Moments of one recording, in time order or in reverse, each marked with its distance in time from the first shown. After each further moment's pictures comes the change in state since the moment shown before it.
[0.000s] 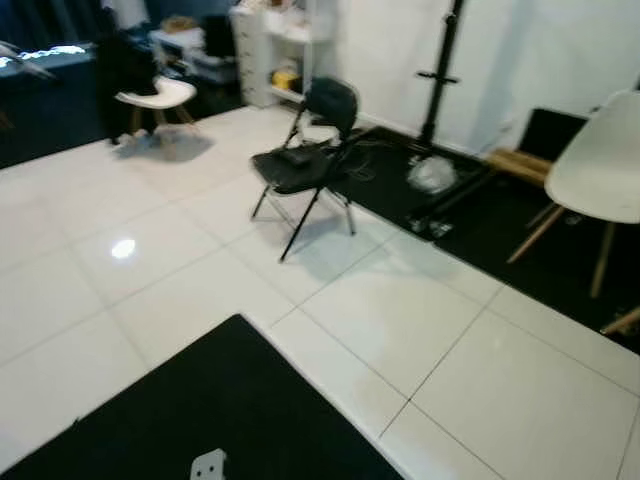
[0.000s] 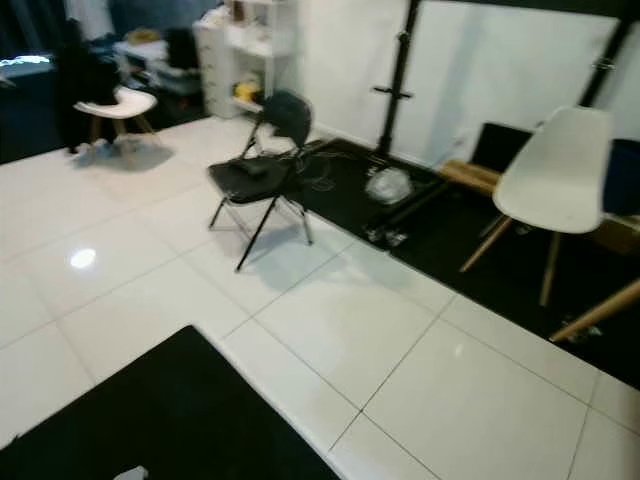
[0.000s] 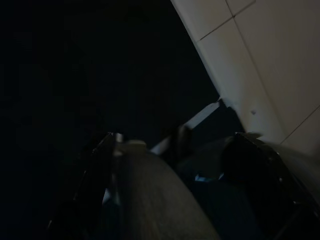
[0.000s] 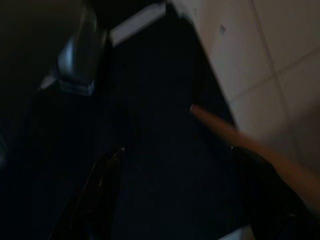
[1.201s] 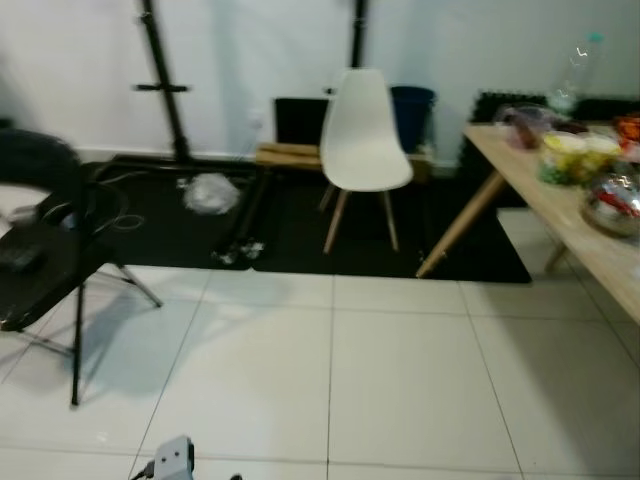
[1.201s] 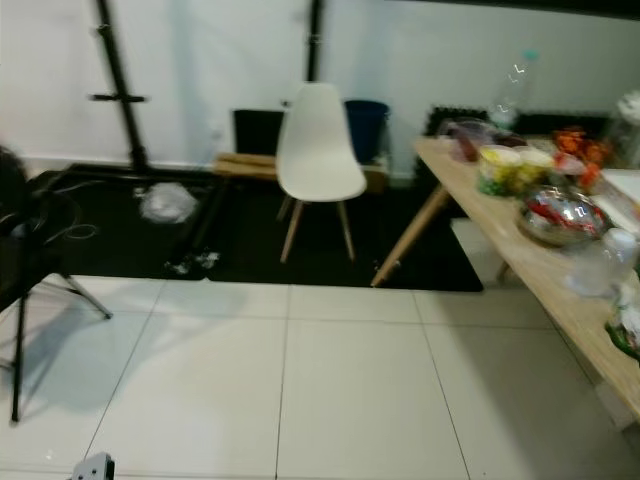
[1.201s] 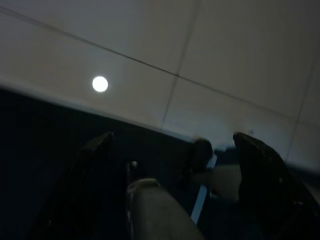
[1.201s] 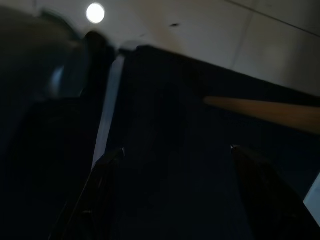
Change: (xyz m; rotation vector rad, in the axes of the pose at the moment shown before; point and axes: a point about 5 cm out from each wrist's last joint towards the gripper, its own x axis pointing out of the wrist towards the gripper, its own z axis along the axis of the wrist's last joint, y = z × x) left arm -0.003 0.013 0.019 -0.034 -0.080 0.045; right arm -0.002 -0.020 0.014 -0.008 -0.007 -0.035
